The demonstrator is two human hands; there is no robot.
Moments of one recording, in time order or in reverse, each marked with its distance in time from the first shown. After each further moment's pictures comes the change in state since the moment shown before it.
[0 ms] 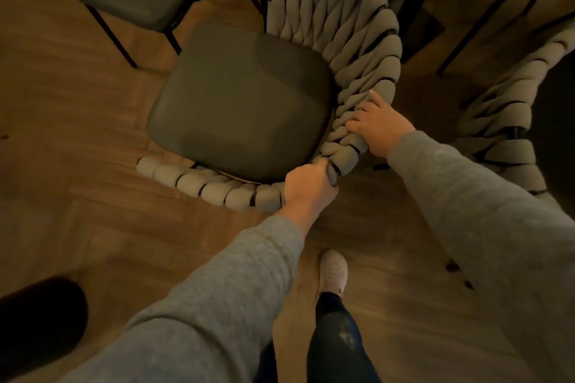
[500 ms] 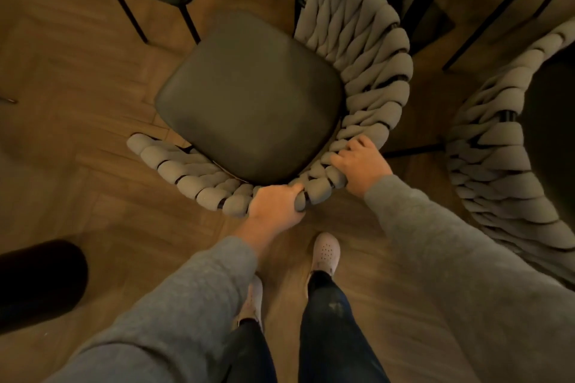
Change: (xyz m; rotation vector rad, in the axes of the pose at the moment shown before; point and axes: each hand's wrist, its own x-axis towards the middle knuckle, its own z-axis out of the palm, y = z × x) left_hand -0.095 -0.056 0.049 0.030 -0.005 0.152; right_hand -0.070 -0.093 0.021 0.169 -0.017 -0.053
